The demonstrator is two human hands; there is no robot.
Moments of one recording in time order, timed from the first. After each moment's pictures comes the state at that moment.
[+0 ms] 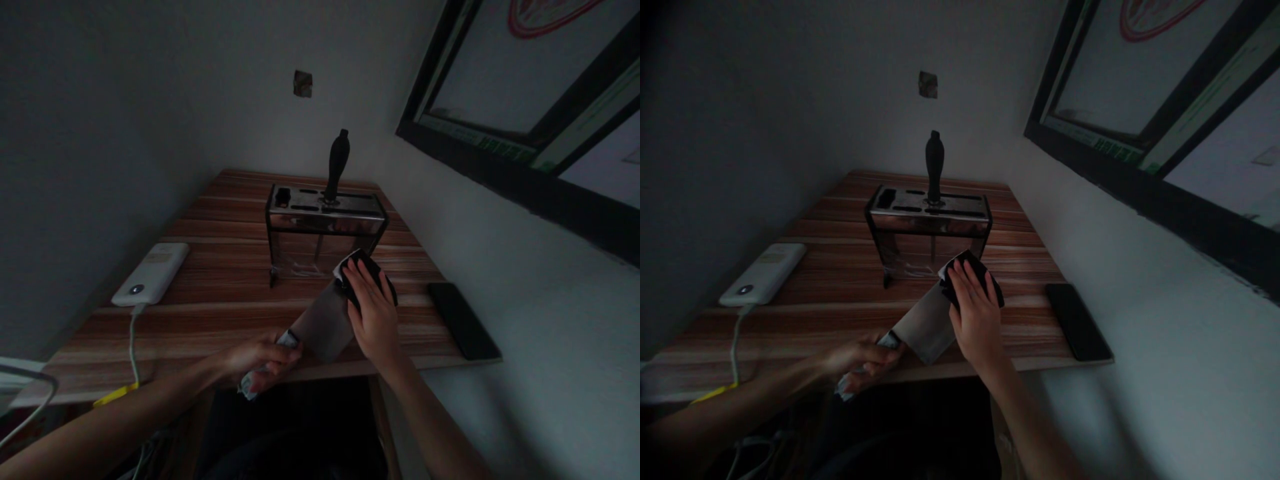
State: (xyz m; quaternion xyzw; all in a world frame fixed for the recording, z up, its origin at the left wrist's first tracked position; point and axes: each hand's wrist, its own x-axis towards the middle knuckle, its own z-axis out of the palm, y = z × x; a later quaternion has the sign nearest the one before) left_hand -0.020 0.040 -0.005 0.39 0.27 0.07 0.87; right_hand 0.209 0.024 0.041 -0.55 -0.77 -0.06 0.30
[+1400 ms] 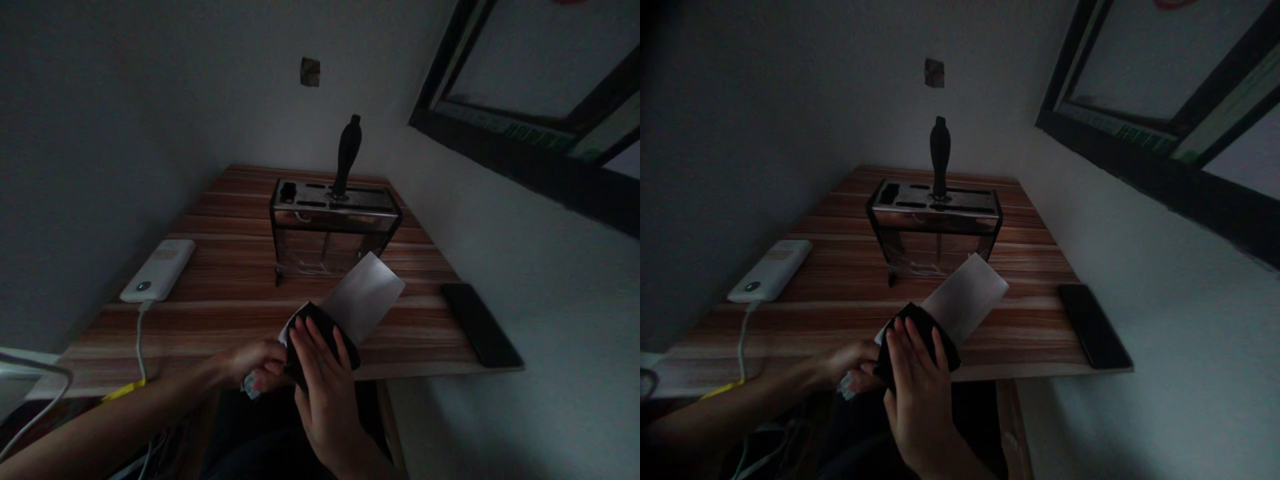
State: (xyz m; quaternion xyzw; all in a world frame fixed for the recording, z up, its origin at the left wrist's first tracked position) left_hand -0.026 0.042 -0.019 0.39 0.33 0.00 0.86; right_hand 0.128 -0.046 0.011 -0.50 -0.81 0.09 0.29
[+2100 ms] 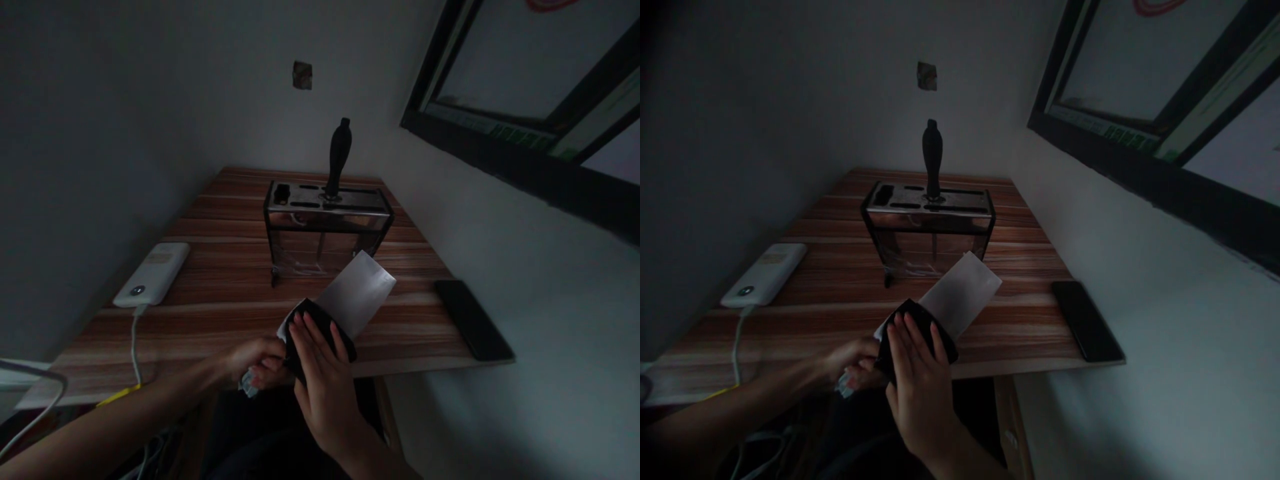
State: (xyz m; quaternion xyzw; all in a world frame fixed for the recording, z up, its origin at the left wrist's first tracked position) left_hand -0.024 0.047 -0.023 0.37 0.22 0.02 0.90; right_hand 0.133 -0.039 0.010 -0.50 -0.82 0.07 0.27
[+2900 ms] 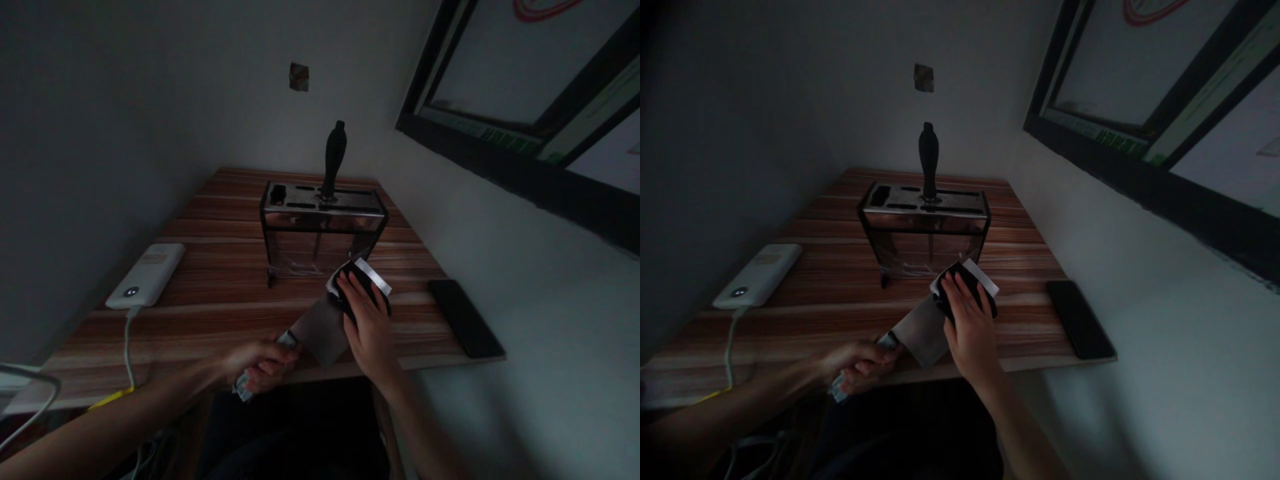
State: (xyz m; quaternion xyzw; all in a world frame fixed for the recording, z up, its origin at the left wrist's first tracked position) left_hand -0.022 0.045 -0.012 0.27 0.22 0.01 0.94; right_hand 0.205 0.011 0.026 -0.55 -0.78 0.01 0.31
